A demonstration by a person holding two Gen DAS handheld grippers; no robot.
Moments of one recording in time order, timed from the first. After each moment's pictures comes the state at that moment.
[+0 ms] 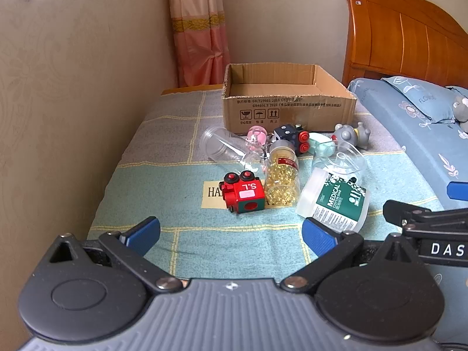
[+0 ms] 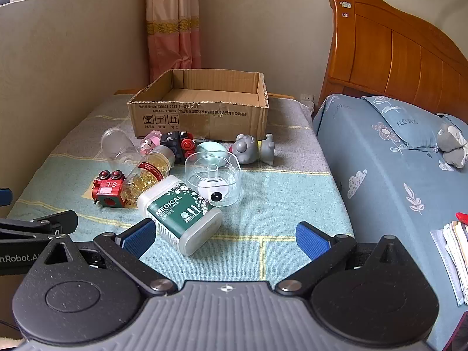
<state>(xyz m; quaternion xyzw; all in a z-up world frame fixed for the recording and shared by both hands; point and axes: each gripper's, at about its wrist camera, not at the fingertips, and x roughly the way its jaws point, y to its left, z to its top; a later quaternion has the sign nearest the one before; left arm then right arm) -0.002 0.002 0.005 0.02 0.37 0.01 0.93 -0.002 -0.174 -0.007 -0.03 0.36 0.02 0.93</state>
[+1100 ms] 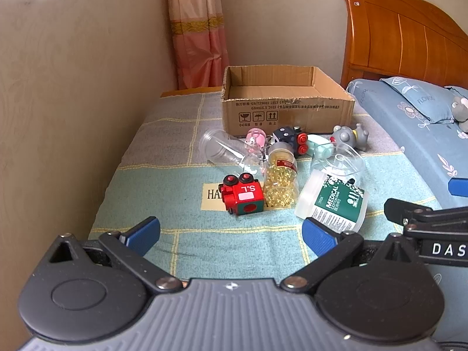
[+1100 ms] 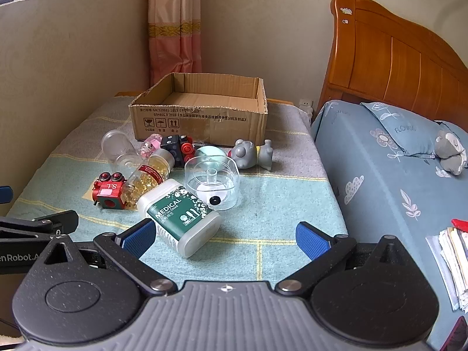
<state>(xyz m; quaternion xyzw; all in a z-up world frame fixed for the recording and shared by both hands) -0.004 0.002 0.007 0.02 0.36 0.01 0.93 -0.005 -0.172 -0.004 -0.04 0.35 0.02 0.94</state>
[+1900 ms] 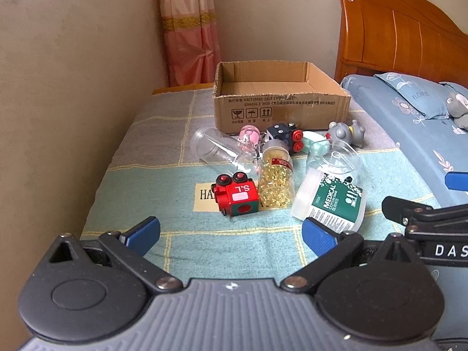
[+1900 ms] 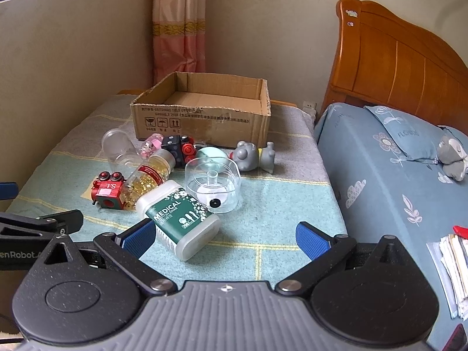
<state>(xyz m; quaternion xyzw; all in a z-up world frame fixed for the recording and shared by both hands) 0.007 0.001 0.002 0.02 0.37 -0.01 0.93 0.001 -0.172 -0.006 -0.05 0.35 0.03 0.94</state>
